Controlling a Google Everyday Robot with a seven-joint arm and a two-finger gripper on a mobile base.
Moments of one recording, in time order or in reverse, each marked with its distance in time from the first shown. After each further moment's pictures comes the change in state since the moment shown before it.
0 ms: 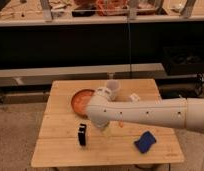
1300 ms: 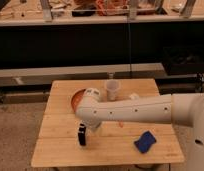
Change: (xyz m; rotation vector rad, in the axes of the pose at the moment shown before) arm -0.030 -0.024 0.006 0.004 -0.002 -0.083
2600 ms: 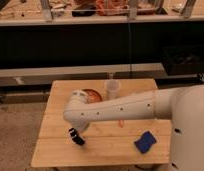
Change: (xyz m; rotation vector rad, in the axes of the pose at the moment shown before) arm -0.042 -0.041 0.010 0.032 -0.015 -0.106
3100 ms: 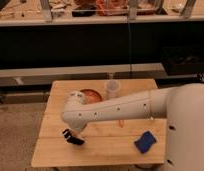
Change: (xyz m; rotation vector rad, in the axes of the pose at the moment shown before) arm -0.008 -0.011 0.007 0.016 -0.010 -0.015
